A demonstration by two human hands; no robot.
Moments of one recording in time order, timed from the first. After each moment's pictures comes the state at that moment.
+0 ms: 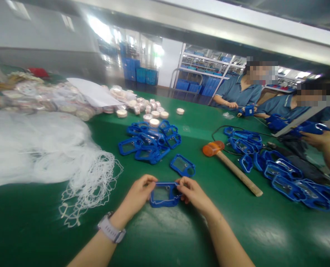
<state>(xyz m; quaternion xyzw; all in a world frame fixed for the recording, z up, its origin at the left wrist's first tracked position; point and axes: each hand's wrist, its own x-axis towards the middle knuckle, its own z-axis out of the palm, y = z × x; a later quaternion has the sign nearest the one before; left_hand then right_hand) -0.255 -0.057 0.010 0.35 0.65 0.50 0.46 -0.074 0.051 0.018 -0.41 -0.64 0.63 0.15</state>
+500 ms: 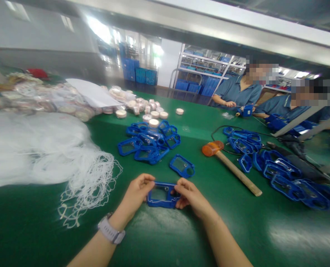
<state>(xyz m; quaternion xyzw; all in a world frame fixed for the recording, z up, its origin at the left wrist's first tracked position) -0.254 -0.057 0.007 0.31 0.63 0.55 0.46 -0.078 0.042 0.015 -0.41 -0.55 0.71 0.13</state>
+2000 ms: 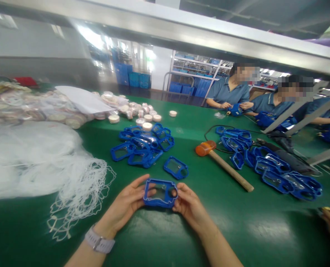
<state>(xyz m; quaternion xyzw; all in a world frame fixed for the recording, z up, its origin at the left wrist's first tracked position) -0.262 -0.071 0.022 0.17 0.42 0.61 0.65 -0.061 0.023 0.005 -0.26 -0.33 0.85 0.30</state>
